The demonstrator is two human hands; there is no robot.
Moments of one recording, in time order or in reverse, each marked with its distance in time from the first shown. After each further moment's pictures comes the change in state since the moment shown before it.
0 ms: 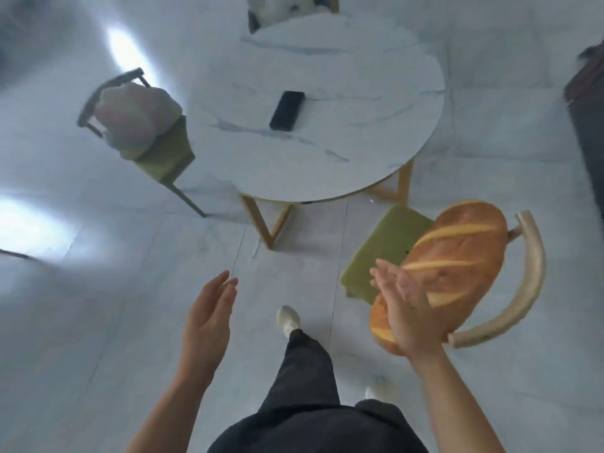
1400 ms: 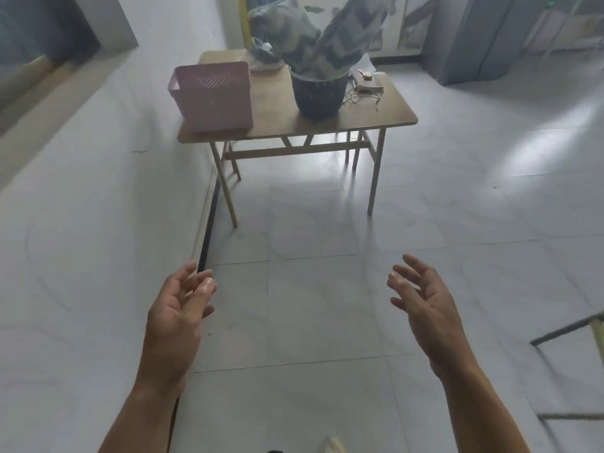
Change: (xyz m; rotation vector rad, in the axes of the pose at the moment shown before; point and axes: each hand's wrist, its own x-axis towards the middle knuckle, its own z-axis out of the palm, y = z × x) left_hand 0.032 -0.320 -1.008 -0.591 1.319 -0.168; right_hand -0.281 -0.119 1.172 -0.430 -1.098 -0.370
